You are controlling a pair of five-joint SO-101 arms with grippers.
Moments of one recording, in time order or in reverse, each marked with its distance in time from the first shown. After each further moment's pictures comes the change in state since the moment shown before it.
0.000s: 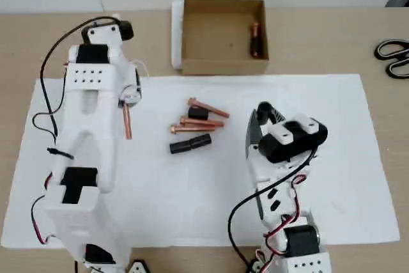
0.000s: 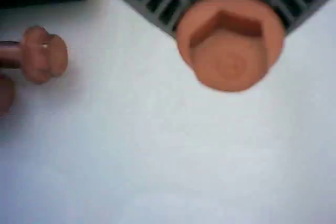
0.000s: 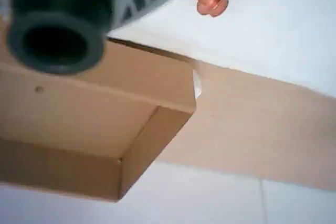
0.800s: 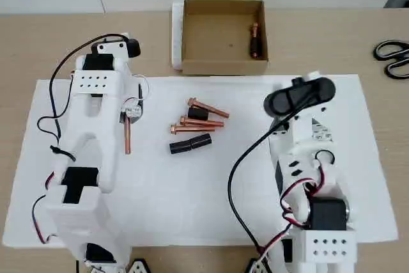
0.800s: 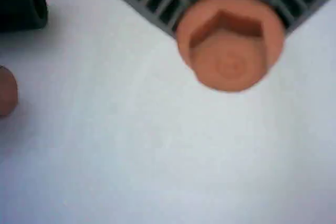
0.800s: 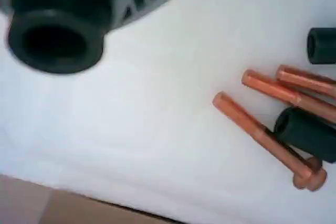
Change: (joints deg) left arm 0.0 0.0 10.5 -3.0 -3.9; right arm 9.8 31.9 -36.2 30.0 13.2
